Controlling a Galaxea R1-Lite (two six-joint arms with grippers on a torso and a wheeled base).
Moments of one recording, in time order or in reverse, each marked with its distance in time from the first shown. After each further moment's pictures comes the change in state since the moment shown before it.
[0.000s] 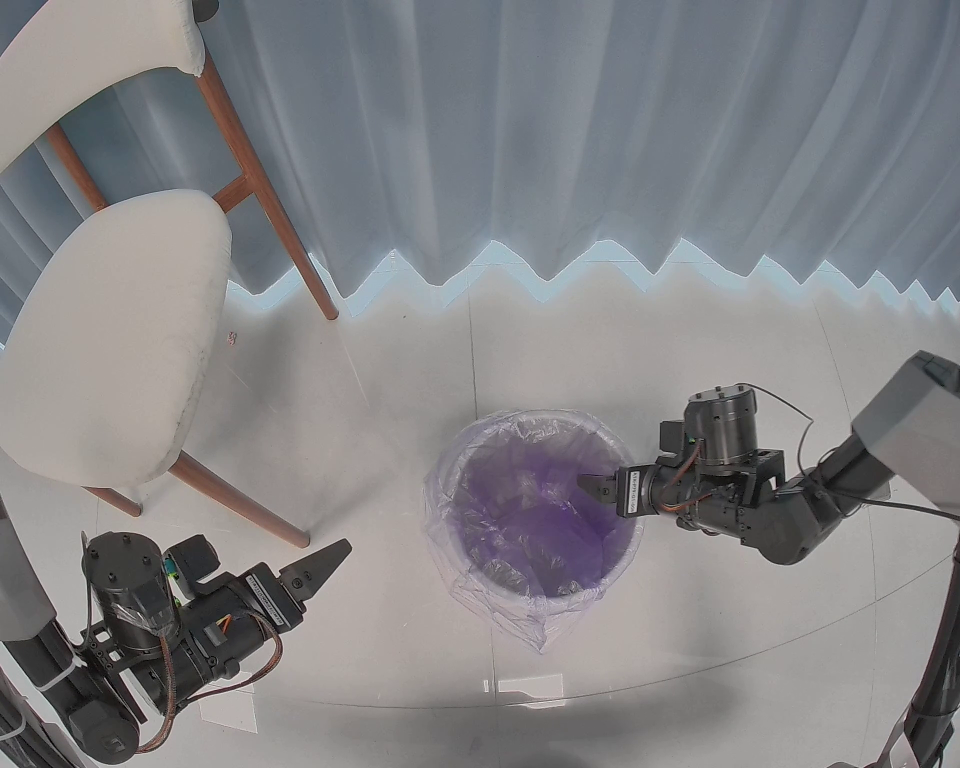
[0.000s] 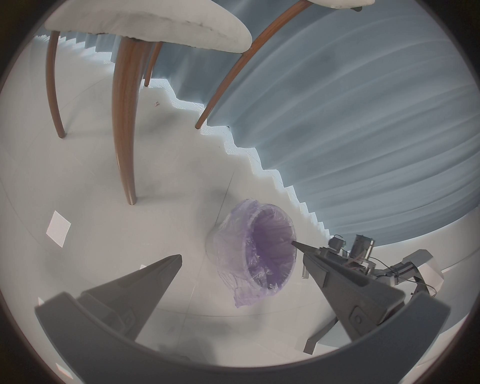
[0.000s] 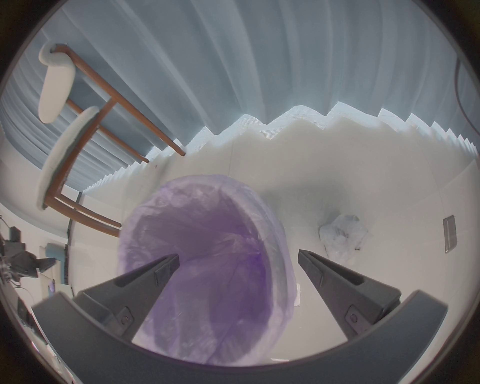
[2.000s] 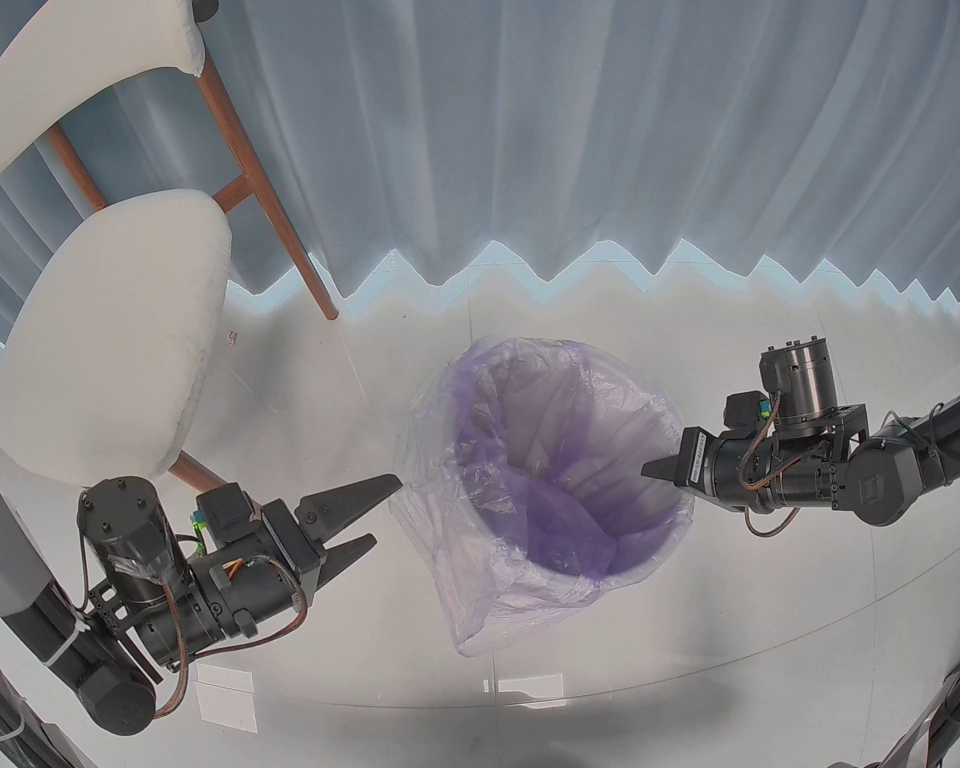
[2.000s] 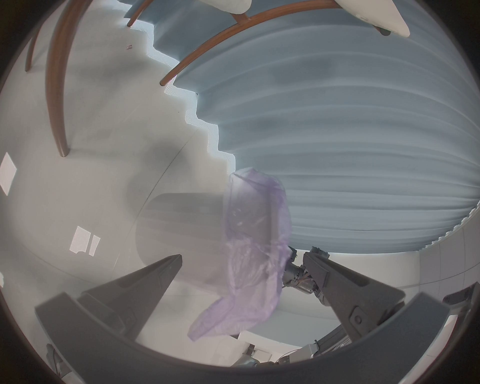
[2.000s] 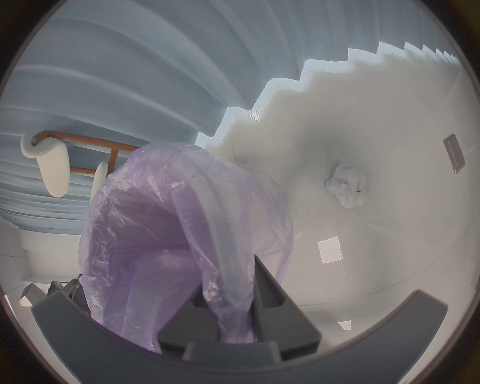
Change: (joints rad) left arm -0.007 -0.010 -0.181 -0.012 -0.319 -0.297; right arm -0.047 -0.290 0.032 0.337 0.221 0.353
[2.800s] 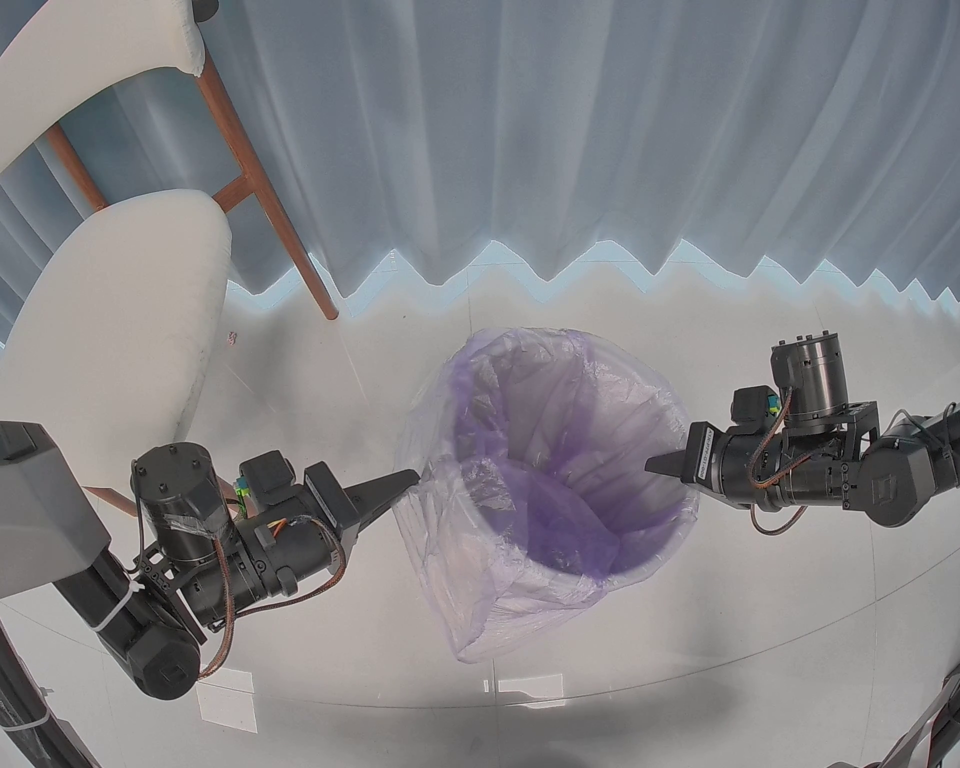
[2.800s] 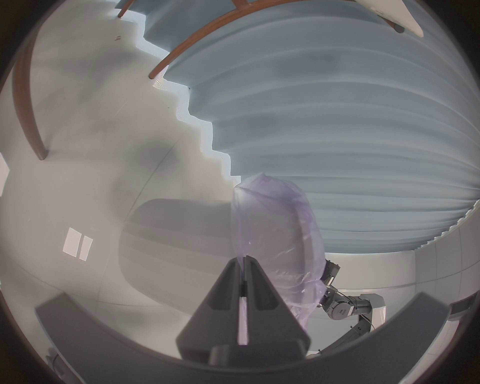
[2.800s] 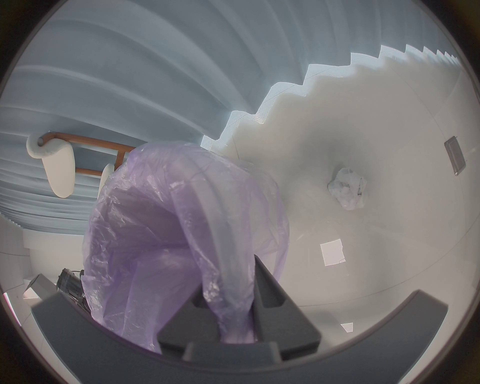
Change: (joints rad) left arm 0.023 0.148 -0.182 0.000 -0.046 -0.009; right arm 0.005 -0.038 0.015 -0.001 0.004 0.003
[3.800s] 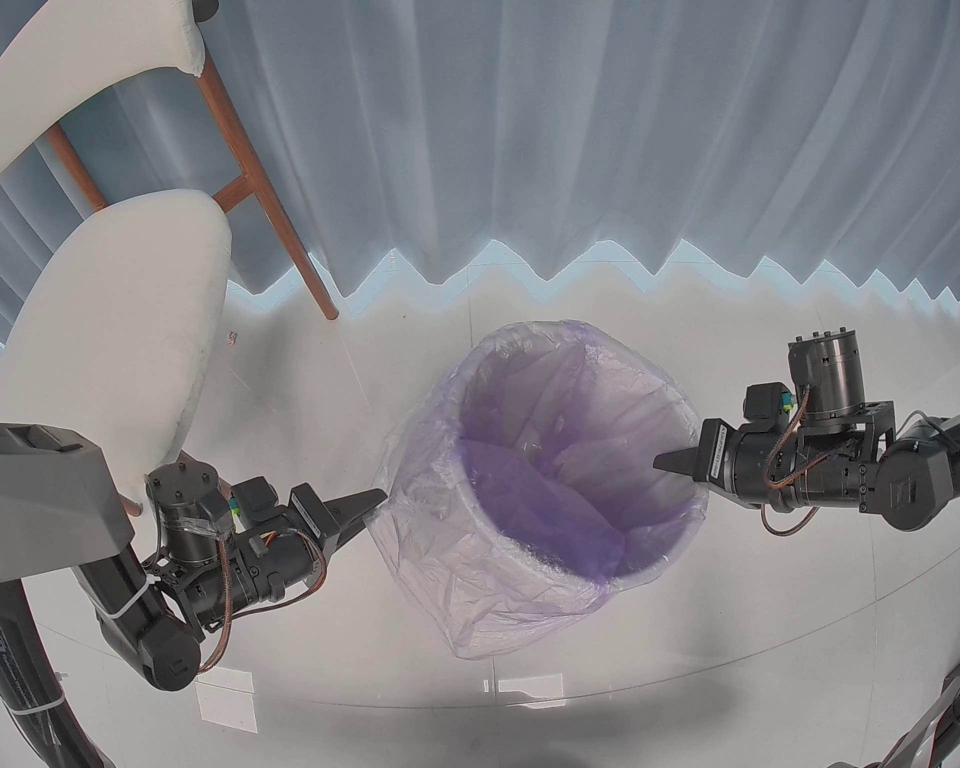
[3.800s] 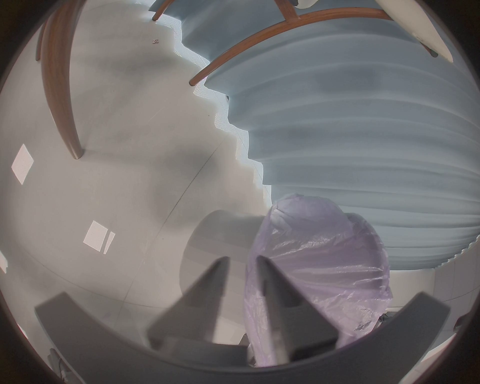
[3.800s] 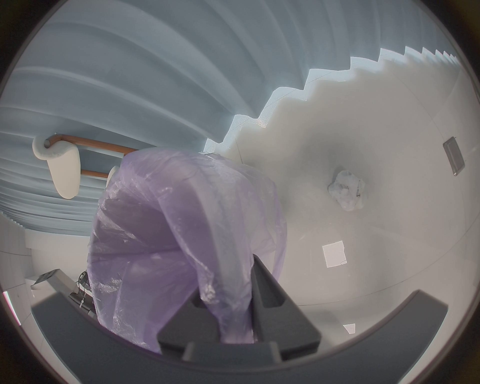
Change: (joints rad) left arm 0.109 0.109 0.028 -0.001 0.005 0.005; right arm 0.001 -0.053 0.029 0.000 0.001 0.007
